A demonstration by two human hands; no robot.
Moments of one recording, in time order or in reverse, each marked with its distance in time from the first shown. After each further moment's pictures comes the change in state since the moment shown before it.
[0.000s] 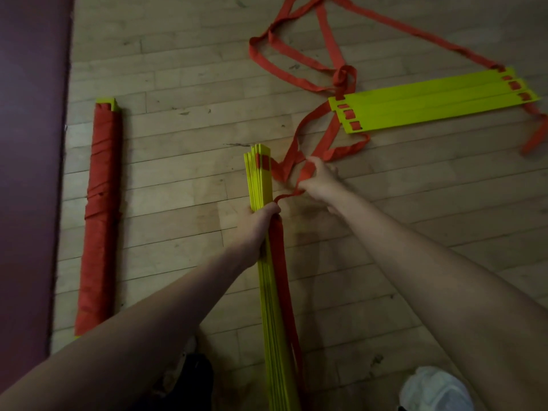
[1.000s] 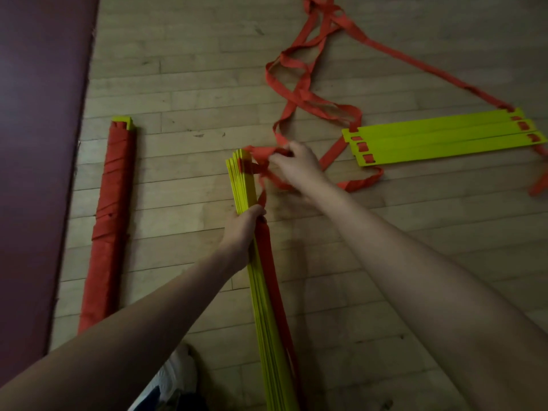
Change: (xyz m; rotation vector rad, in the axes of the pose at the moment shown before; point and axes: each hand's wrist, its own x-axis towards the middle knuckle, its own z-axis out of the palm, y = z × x) left_hand 0.028 0.044 -0.028 -0.094 0.104 0.036; right_hand -0.002 -0.113 0.007 0.230 -0.031 -0.265
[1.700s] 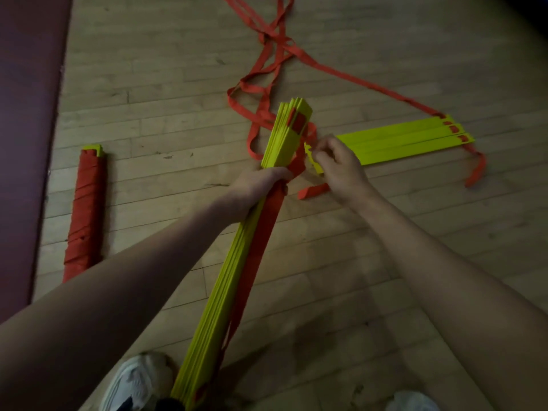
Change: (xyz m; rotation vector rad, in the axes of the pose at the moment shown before) left_hand -0.049 0.086 0.072 0.405 -0.366 0.310; right_hand -0.039 0.028 -0.123 -0.026 0.267 -0.284
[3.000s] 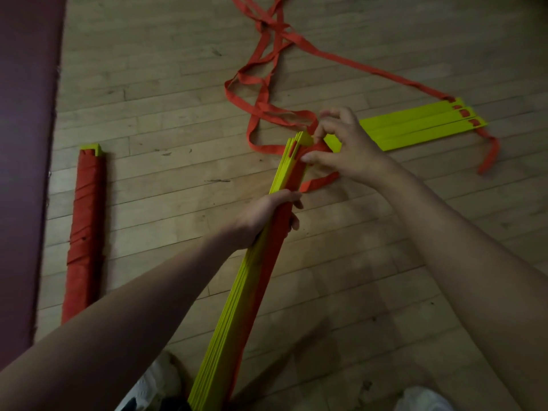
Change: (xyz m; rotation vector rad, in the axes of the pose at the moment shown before) left_hand -0.011 -0.043 0.015 -0.036 -0.349 -0.121; right_hand 0.016 0.002 -0.029 -0.286 -0.242 -0.250
